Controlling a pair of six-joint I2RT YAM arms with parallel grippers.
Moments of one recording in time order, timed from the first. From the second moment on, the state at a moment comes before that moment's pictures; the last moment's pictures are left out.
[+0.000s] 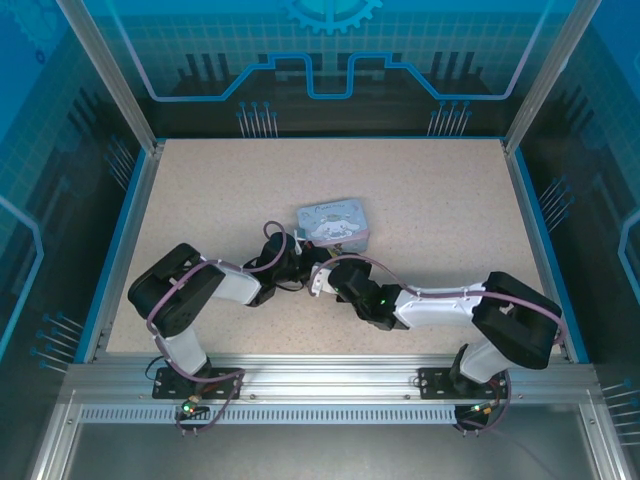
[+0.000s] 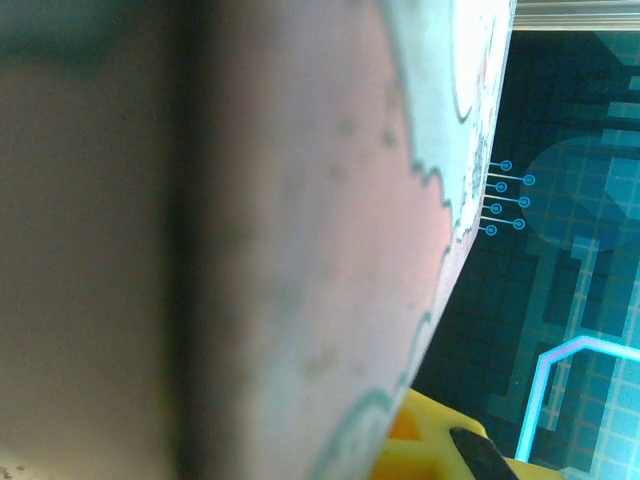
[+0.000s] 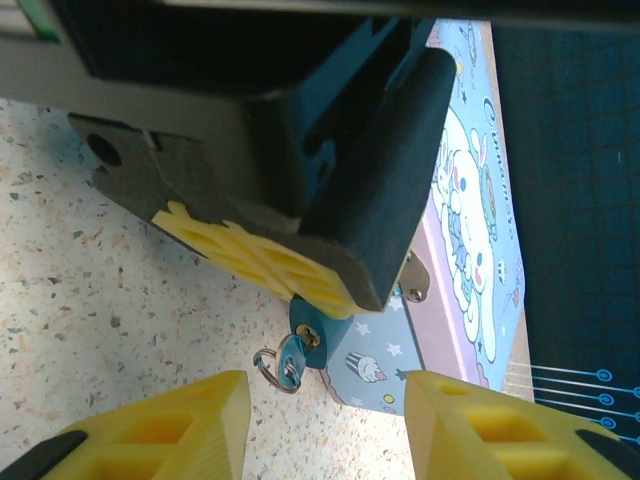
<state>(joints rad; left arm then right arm) -0.61 1.75 0.58 0.73 0.35 -1.43 1.02 1.52 0.65 0.16 0.62 -0.72</state>
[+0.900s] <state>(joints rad) -0.60 1.75 0.58 0.73 0.32 -1.45 0.96 1.60 0.70 0.20 0.50 -0.60</state>
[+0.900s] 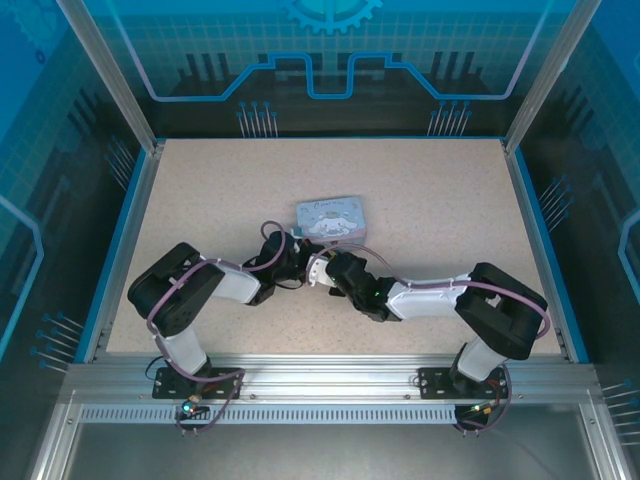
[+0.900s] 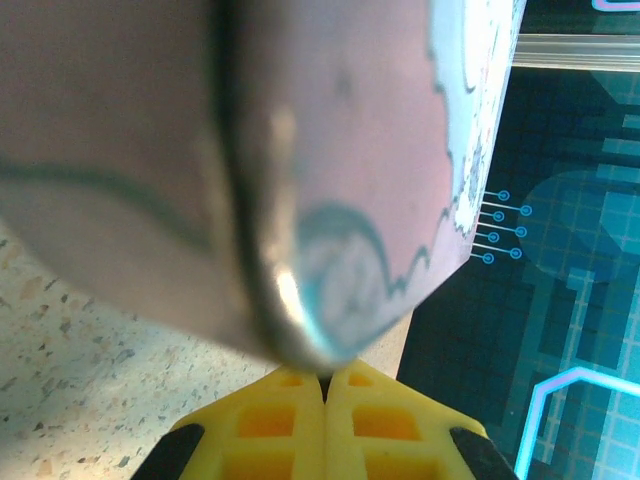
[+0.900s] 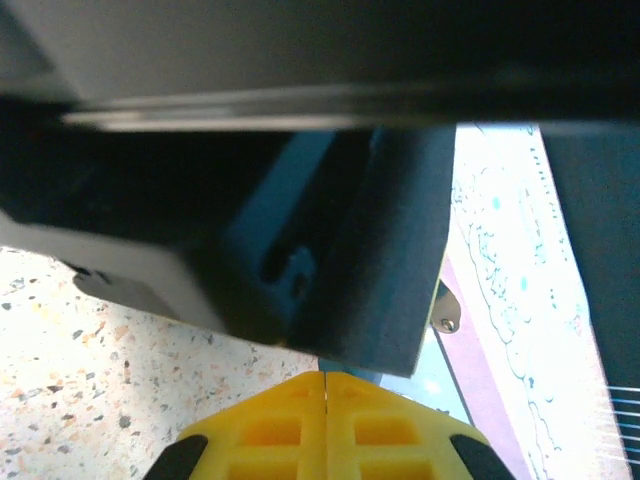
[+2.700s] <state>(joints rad) -0.63 1.60 0.55 0.45 0.20 -1.21 0.48 1.41 0.71 -0.05 -0.21 0.30</state>
